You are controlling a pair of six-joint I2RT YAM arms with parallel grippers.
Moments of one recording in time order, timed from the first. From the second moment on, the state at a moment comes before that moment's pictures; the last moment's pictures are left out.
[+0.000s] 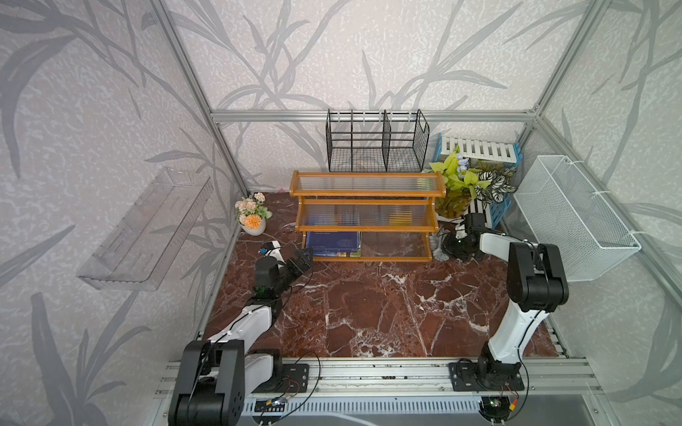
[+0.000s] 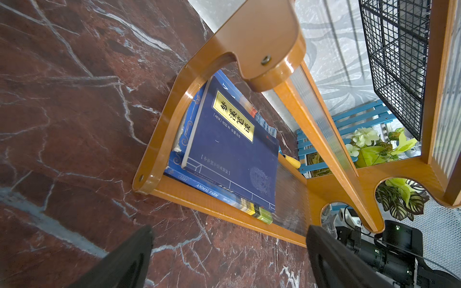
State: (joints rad) left arm 0.02 1.15 0.31 0.45 0.35 -0.79; right arm -0.08 1.90 1.09 -0.29 -0.40 0.53
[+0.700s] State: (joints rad) left arm 0.02 1.17 0.31 0.43 0.34 -0.79; right arm -0.20 1.85 0.88 0.15 -0.87 0.92
